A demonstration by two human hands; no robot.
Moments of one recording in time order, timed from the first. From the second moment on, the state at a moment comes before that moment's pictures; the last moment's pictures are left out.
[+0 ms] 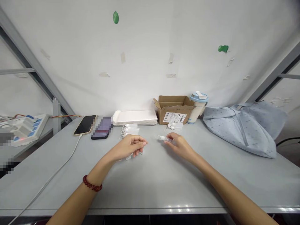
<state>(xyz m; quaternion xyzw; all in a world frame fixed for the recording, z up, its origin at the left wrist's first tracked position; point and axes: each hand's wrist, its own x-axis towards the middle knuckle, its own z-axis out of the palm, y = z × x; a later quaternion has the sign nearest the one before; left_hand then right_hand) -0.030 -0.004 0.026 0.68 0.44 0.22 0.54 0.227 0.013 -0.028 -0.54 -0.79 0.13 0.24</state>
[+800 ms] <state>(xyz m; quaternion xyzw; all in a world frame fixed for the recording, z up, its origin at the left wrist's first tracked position) -0.016 -0.003 0.011 0.67 0.45 0.29 0.52 0.200 -0.020 -0.020 -0.41 -0.85 0.11 0.32</state>
